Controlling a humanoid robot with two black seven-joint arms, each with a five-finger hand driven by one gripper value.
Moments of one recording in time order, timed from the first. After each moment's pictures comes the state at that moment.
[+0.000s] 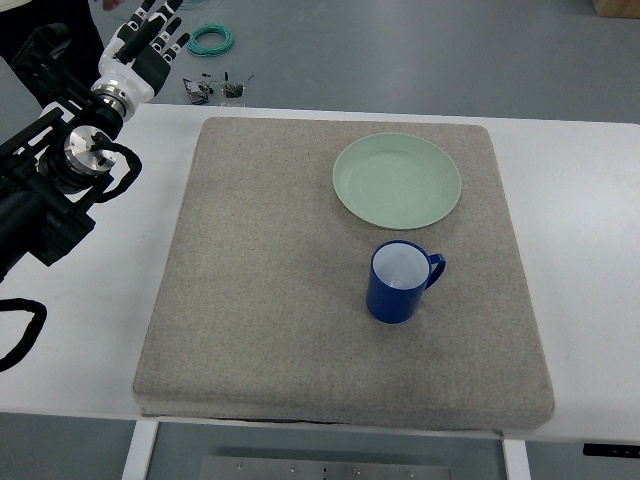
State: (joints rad) left arm -1.01 0.25 -0.72 -0.48 -0.18 -0.14 -0.23; right arm 0.04 0.00 0.03 0.19 0.02 -0.09 0.01
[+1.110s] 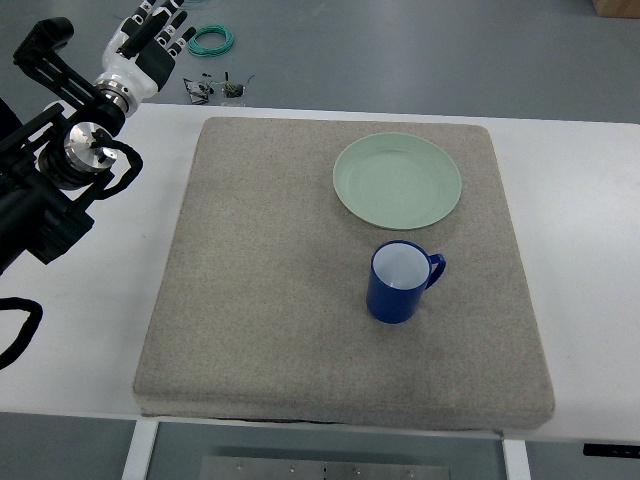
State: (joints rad) left arm -1.01 0.26 -0.70 -0.55 -0.18 -0.14 -0.22; right arm 0.04 0.00 0.03 0.19 0.02 -0.09 0.01
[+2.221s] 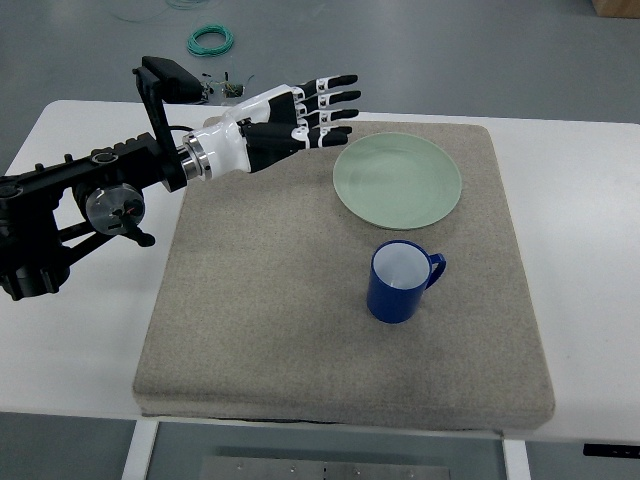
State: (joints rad) left arm -1.00 0.48 -0.30 -1.15 0.16 -0.36 -0.22; right arm 0.04 0.00 0.03 0.19 0.02 -0.09 0.01
